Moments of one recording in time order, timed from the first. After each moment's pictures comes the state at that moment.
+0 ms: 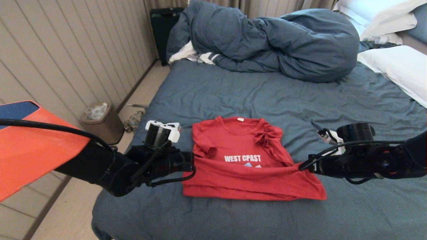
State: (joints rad) left arm -0.59 2.03 -0.97 -0.51 0.06 -0.33; right arm 0.00 1.92 -0.86 -0.27 0.29 0.16
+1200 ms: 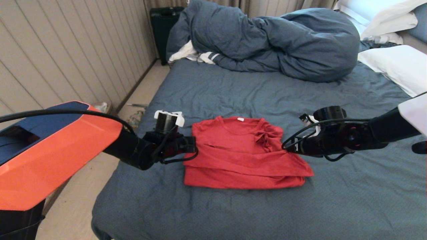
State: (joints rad) left arm -0.51 2.23 -1.28 -0.47 0.06 -0.28; right arm 0.05 2.09 -1.25 -0.09 0.24 0.16
